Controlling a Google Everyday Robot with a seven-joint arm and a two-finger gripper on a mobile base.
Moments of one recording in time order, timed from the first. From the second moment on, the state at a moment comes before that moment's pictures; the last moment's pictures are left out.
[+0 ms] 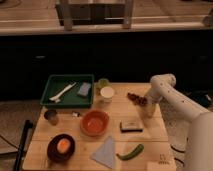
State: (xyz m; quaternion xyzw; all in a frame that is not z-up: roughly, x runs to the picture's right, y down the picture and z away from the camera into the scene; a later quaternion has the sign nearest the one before) arm 0.305 0.120 0.945 -0.29 -0.02 0.03 0.96
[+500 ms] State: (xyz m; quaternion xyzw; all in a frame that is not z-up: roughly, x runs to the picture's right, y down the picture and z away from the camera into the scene) arm 0.307 0.121 0.945 -0.29 -0.02 0.04 0.96
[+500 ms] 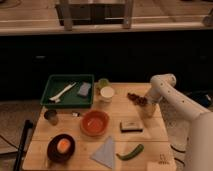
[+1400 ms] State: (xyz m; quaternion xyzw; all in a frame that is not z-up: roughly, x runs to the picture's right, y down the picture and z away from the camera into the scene) arm 0.311 0.124 0.945 -0.29 -0.02 0.04 0.96
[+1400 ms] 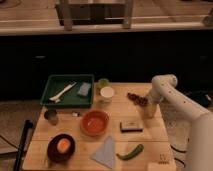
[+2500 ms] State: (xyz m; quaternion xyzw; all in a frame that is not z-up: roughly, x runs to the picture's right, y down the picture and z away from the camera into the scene) arm 0.316 0.124 0.944 -0.29 -0.02 0.05 0.96
